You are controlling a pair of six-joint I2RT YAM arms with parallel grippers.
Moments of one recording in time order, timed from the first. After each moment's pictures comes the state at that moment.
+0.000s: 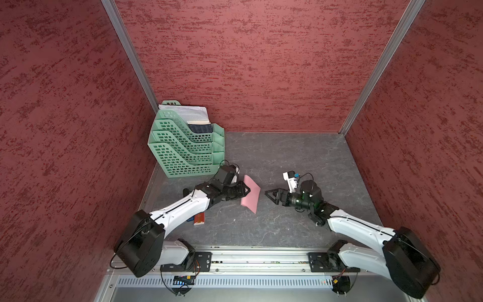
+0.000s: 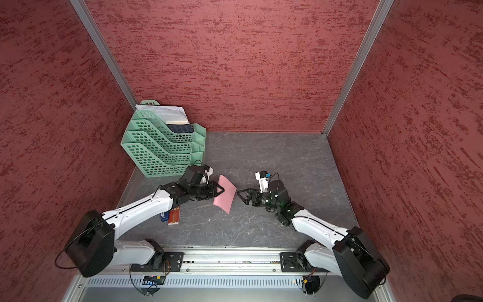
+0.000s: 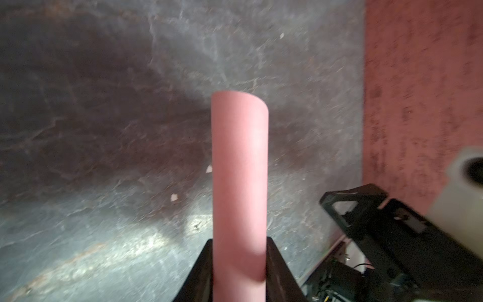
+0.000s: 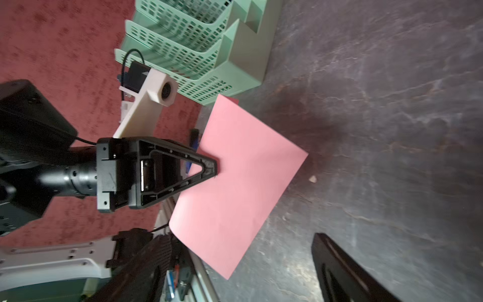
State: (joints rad) left arm -0.58 1.31 0.78 -0.22 0.34 -0.82; right arm 0.58 1.15 0.42 0.40 -0.49 0.86
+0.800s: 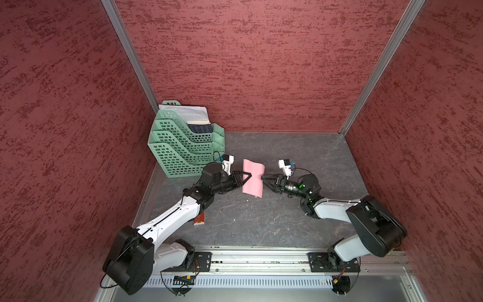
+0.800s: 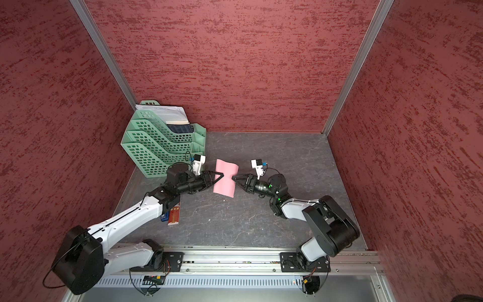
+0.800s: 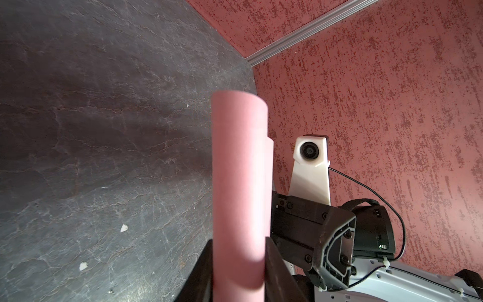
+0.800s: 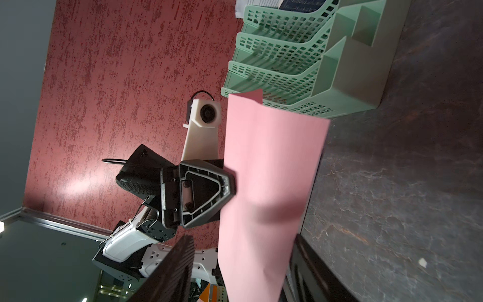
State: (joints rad) left arm -0.51 1.19 0.68 0.15 0.47 -0.96; right arm 0.51 1.53 0.49 1.15 -0.74 1.31
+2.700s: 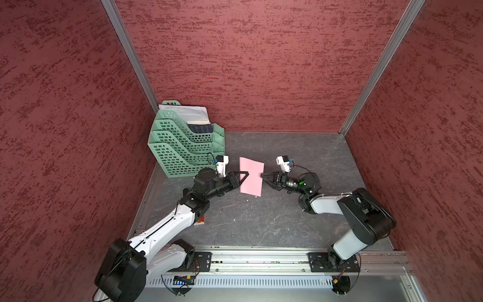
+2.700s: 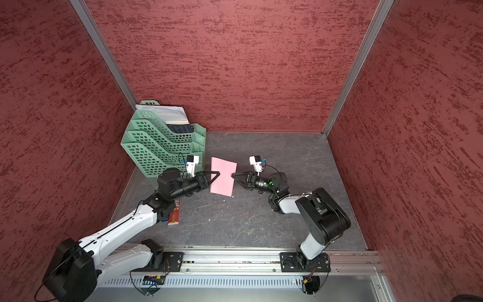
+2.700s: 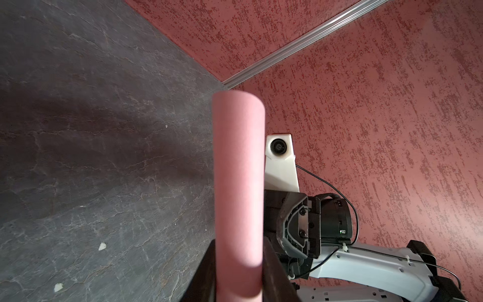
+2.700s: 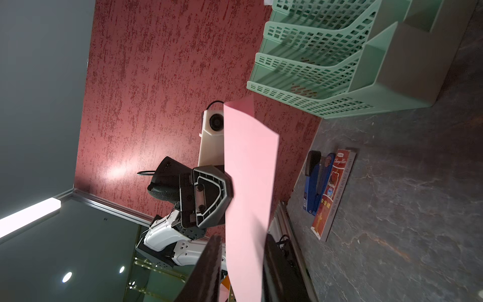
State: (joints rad) left arm -0.50 1.07 0.58 0.29 0.44 -1.01; right arm 0.48 1.63 0.54 1.36 -0.83 1.45
